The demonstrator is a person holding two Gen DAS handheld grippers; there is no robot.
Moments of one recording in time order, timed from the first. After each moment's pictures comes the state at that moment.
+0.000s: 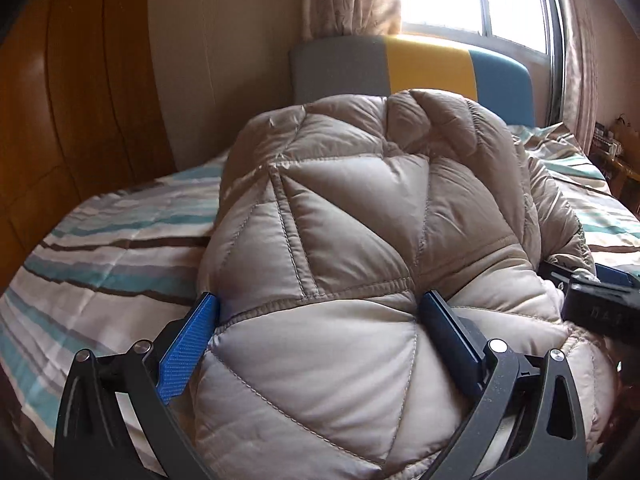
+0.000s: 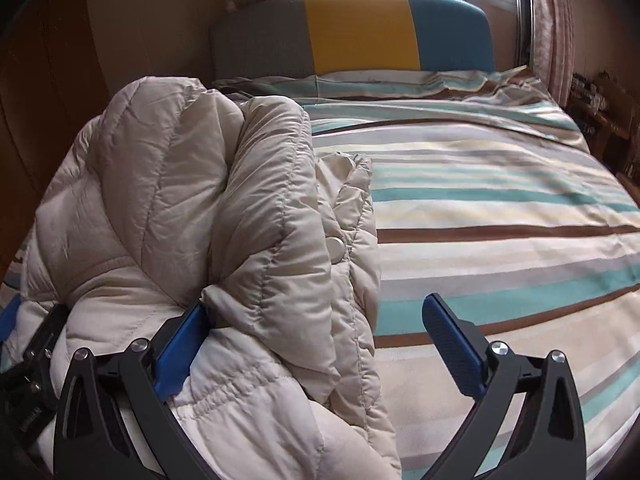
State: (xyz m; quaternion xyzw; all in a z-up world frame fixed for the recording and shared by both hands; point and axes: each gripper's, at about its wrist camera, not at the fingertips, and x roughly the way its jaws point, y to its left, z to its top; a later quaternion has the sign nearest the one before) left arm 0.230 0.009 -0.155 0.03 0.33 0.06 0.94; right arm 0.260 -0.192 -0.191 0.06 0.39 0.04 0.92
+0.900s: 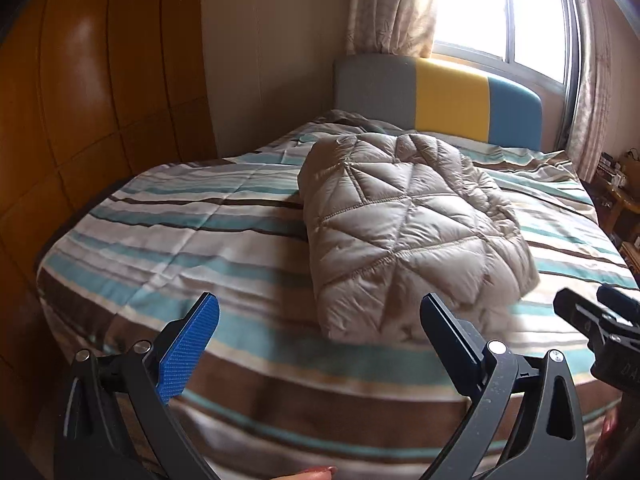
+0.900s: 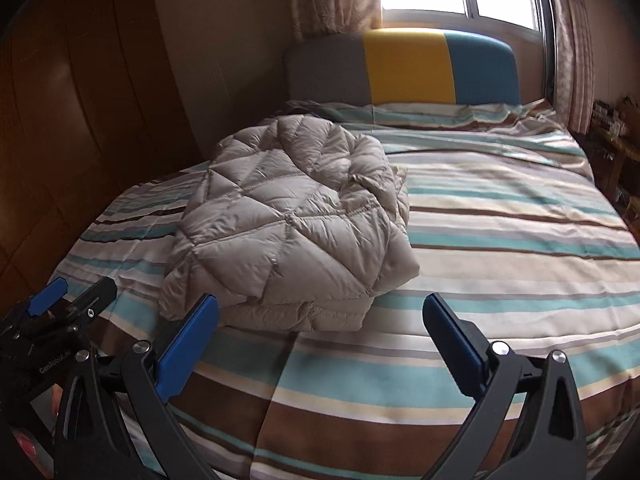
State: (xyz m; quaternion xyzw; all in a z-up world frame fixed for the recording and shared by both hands) left arm 0.047 0.023 -0.064 -0.02 0.33 0.11 0.94; right arm 0.052 -0.176 -0.088 0.05 0.33 0.13 0.93
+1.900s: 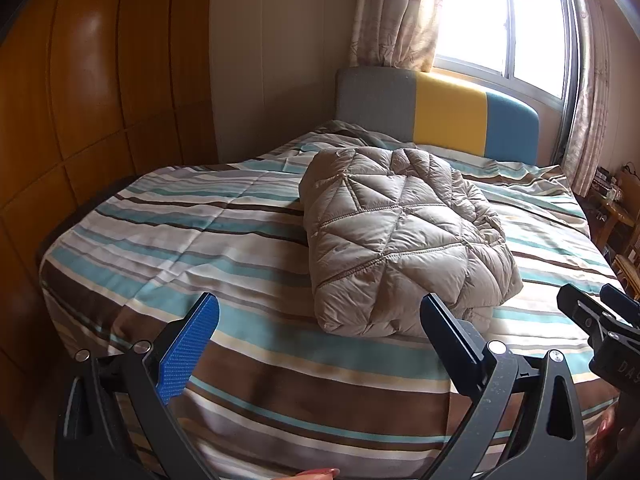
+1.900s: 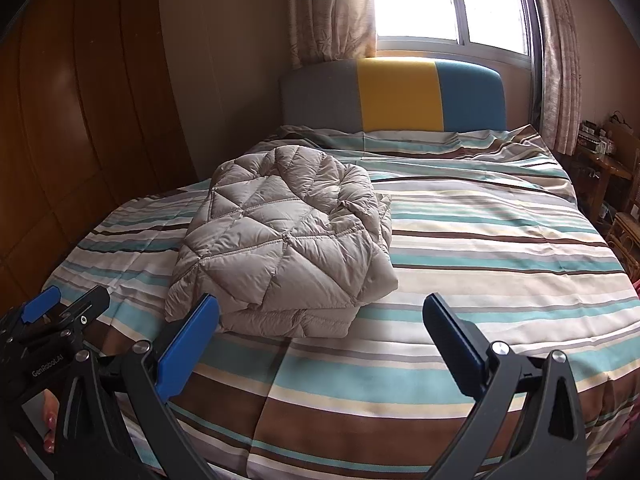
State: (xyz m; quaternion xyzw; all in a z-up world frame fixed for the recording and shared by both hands) left arm 0.026 0.023 -0.053 -0.04 0.31 0.10 0.94; right arm 0.028 -0.185 -0.073 0.04 0.30 0.11 0.94
